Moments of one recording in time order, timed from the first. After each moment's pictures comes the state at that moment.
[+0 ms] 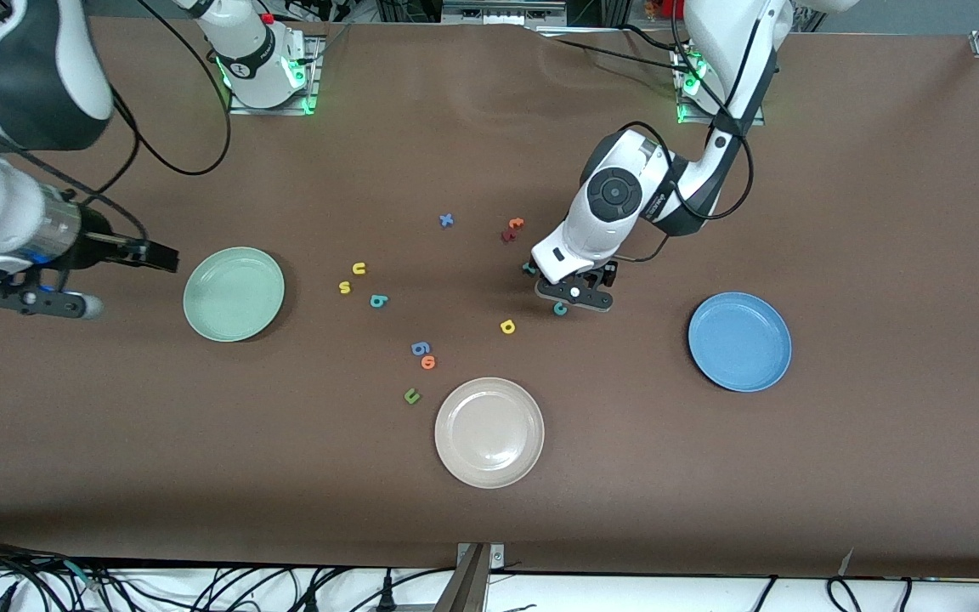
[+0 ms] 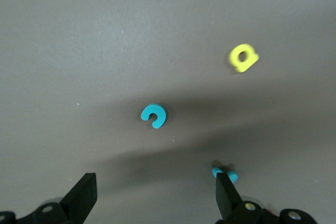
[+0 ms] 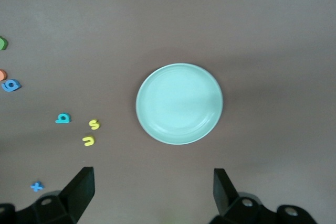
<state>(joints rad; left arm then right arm) -0.62 0.50 -0.01 -1.93 -0.14 2.42 -0.32 0.06 0.25 0.09 -1.52 -0.03 1.59 0.32</state>
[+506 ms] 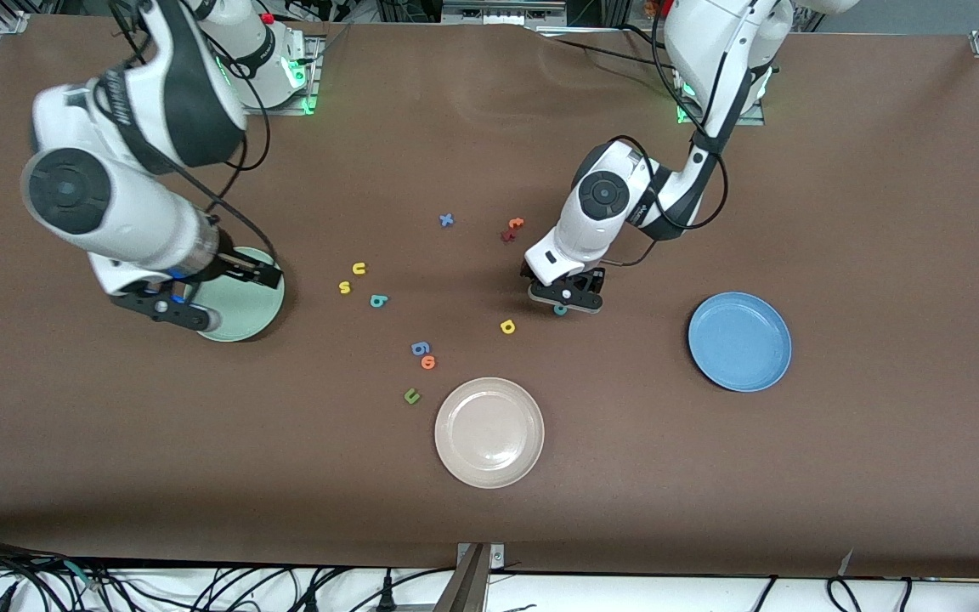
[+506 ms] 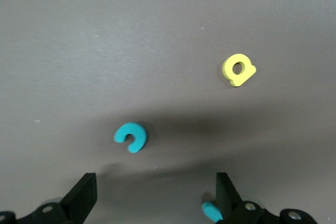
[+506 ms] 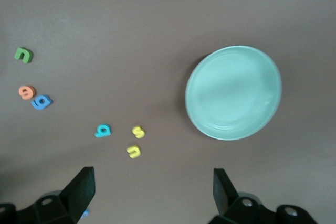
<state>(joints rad) -0.66 0.57 -0.01 -1.96 -0.14 2.62 -0.38 0.23 0.31 0.09 -1.62 -0.03 1.77 0.66</state>
